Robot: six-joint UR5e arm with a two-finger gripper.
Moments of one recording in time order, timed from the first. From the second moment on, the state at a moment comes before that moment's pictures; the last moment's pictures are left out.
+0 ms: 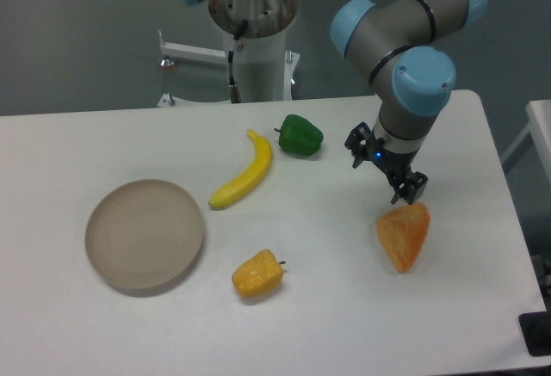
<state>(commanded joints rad) 2.39 -2.02 -1.33 -1.39 1.56 1.39</state>
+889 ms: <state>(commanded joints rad) 2.32 -2.03 -1.32 -1.38 1.50 1.25</state>
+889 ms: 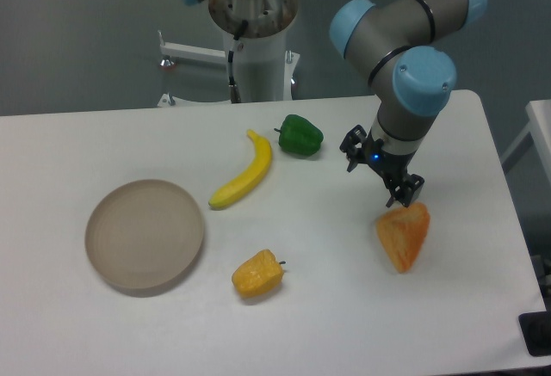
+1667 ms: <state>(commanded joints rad) 2.12 -2.14 -1.32 -1.17 1.51 1.16</state>
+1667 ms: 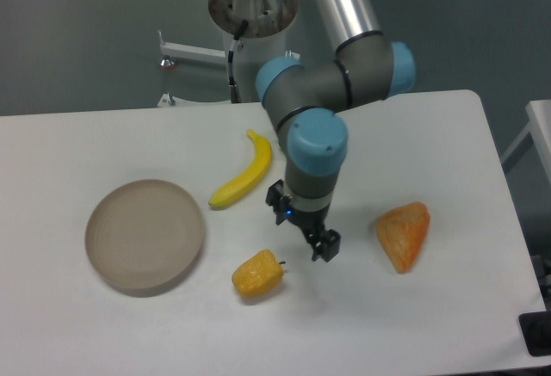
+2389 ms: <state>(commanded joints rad) 2.06 -2.22 -1.34 -1.03 1.52 1.16</state>
